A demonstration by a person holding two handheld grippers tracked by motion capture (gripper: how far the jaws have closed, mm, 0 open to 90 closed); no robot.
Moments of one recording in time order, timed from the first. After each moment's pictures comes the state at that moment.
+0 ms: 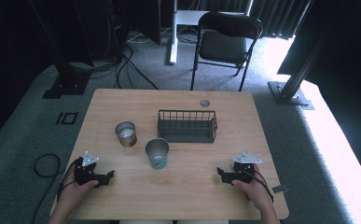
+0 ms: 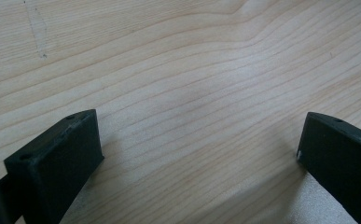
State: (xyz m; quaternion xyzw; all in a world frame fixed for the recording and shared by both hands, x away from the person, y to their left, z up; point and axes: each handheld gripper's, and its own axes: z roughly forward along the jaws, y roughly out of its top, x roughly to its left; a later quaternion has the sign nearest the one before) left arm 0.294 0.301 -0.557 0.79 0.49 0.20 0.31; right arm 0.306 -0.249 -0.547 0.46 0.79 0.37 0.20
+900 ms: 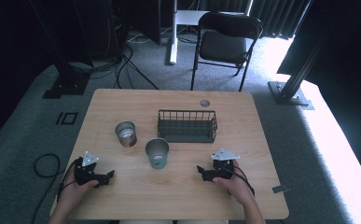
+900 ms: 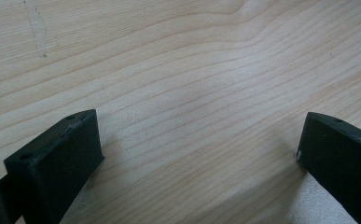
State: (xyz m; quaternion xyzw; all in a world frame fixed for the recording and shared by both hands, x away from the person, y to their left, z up) left arm 0.294 0.301 -0.557 0.79 0.49 0.20 0.31; right arm 0.318 -0.183 -0.543 0.40 0.81 0.40 0.18
